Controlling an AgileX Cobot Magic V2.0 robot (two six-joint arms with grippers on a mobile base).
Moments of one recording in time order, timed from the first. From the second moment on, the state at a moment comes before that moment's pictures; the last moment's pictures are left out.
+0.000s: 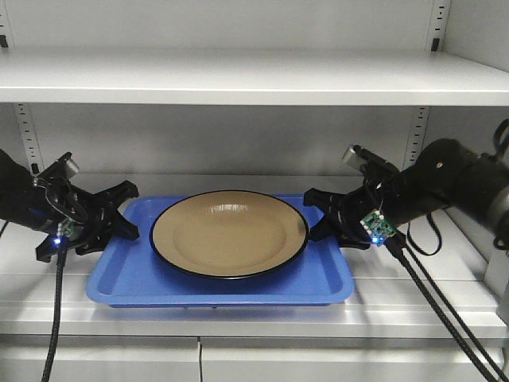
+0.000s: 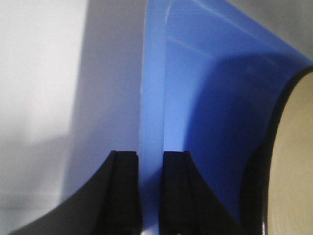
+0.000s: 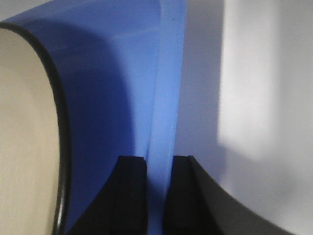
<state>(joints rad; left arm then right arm) -0.07 1.93 -1.76 -0.62 0.84 -0.05 0.18 2.03 -1.88 0.52 0.86 0.00</state>
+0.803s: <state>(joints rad) -0.08 1.99 -1.76 -0.65 0.61 0.08 0.20 2.08 -1.88 0.54 0.69 -0.03</state>
